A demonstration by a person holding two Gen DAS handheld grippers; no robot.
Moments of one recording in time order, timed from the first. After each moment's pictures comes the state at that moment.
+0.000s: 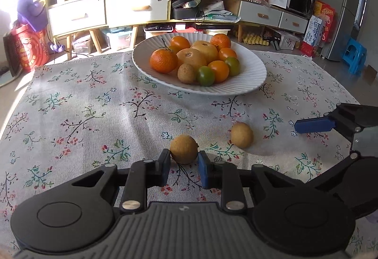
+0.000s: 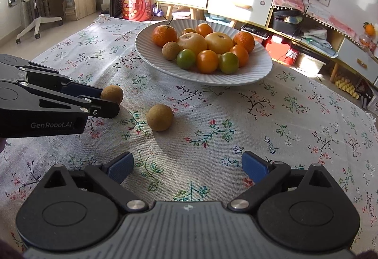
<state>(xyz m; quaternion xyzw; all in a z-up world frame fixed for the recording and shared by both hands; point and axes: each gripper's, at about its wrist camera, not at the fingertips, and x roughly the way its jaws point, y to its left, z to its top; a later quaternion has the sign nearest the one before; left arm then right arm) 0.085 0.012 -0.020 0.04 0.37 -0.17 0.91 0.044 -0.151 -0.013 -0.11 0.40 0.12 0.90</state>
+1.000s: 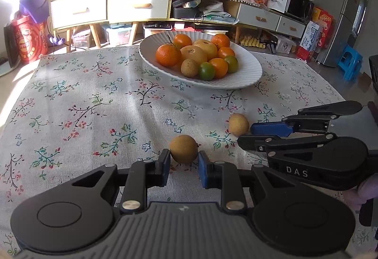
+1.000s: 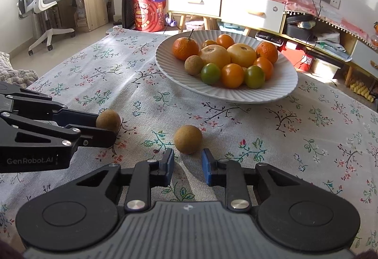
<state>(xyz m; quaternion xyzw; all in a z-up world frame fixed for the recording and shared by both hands) 0.072 0.025 -0.018 0.01 0.38 -0.18 0.91 0.052 -0.140 -0.009 -0.07 0.38 0.15 0.91</state>
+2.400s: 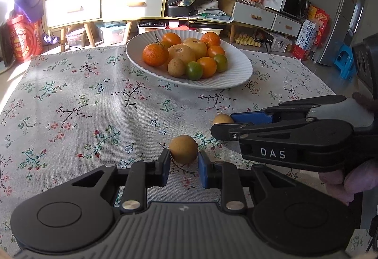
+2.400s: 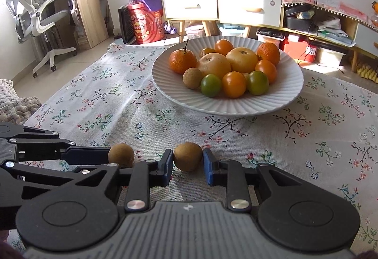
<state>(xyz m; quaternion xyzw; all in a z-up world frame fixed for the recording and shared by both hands) 0.073 0.010 -0.017 0.01 0.38 -0.19 0.90 0.068 -0.147 -0.006 -0.01 0.38 0.16 0.91</state>
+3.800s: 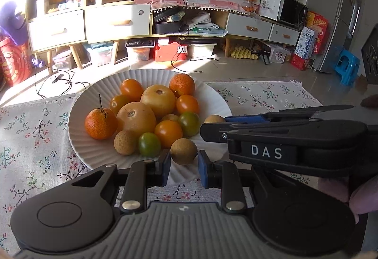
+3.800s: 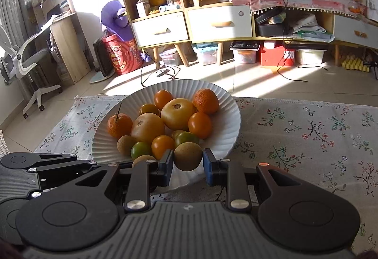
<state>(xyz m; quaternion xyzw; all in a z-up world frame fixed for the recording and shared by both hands) 0.141 -0.059 0.000 0.02 0.35 -0.20 0.92 0.125 -0.208 0.016 0.06 0.35 0.13 0.93</state>
